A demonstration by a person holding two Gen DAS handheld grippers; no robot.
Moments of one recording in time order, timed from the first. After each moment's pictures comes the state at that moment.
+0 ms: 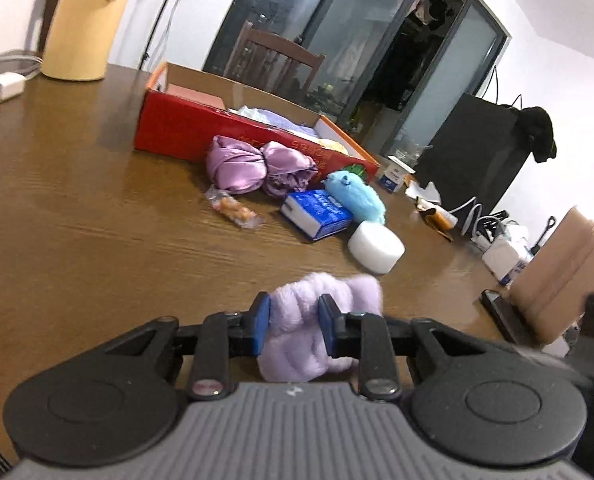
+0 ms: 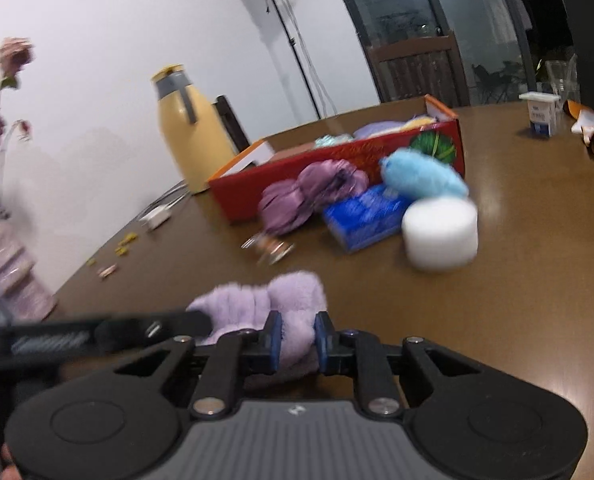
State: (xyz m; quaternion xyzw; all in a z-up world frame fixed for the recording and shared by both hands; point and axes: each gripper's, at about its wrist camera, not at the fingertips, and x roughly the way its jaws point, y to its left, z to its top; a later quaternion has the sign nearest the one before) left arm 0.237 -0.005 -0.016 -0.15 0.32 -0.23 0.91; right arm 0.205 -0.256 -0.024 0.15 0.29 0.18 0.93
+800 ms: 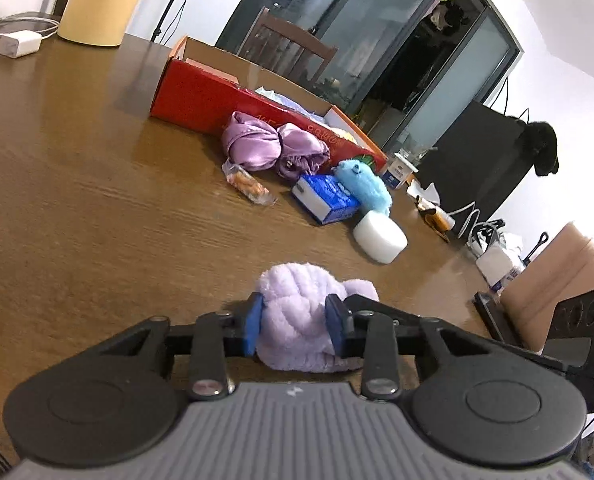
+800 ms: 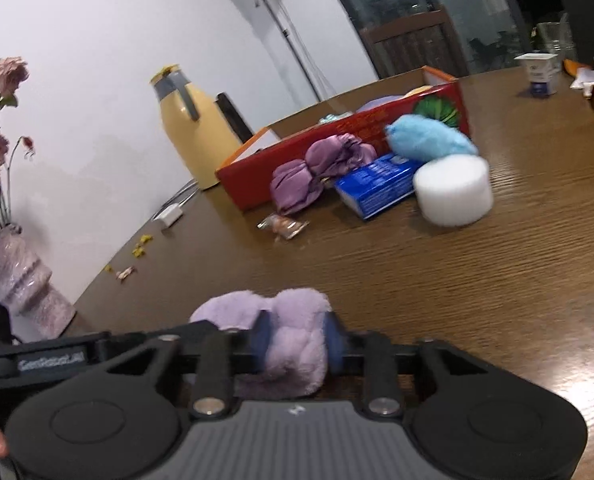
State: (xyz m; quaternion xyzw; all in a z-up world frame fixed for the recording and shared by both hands) left arm 0.246 0.009 -0.030 -0.20 0.34 -0.24 0.89; right arm 0.225 -0.254 -0.038 0.20 0.30 0.18 0.91
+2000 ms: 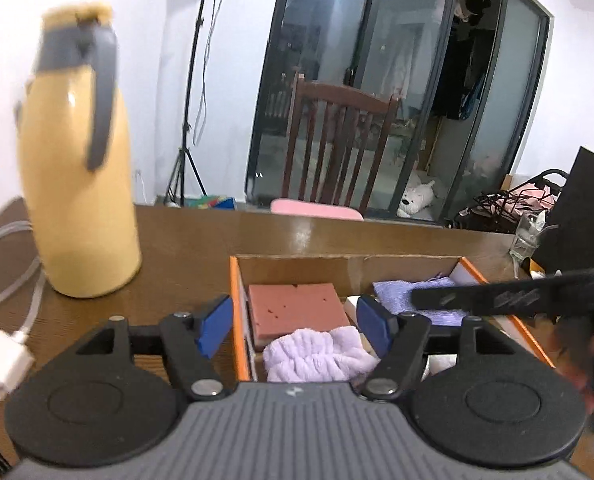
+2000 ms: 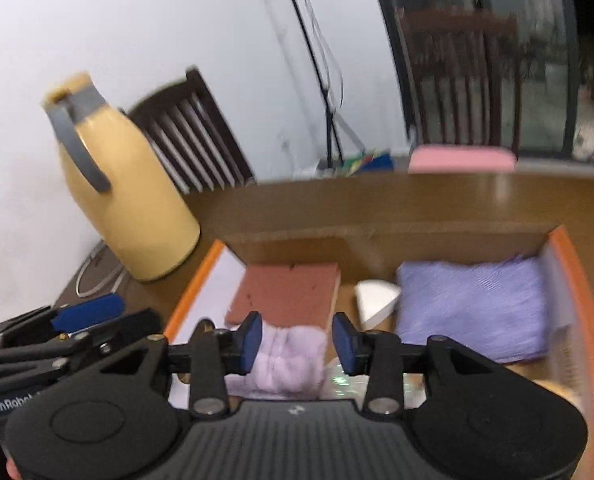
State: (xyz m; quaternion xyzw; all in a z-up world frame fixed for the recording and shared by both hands) left arm 0.533 0.024 0.098 -0.04 0.28 -0.14 0.95; right arm 0.576 -0.230 0.094 0.10 0.36 0.16 0.92
